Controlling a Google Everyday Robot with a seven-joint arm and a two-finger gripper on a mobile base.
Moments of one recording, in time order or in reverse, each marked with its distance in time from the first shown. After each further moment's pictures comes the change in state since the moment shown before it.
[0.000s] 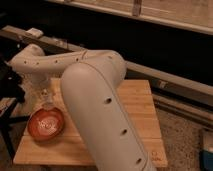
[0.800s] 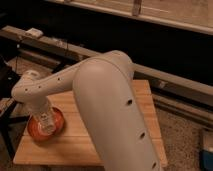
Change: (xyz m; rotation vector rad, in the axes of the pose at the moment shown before) arm 0.085 0.040 0.044 -0.055 0.038 -0.144
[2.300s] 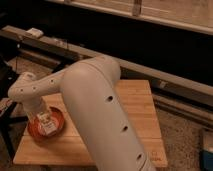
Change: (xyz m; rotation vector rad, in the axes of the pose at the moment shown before) arm -0.026 0.013 0.026 -0.010 0.002 -0.048
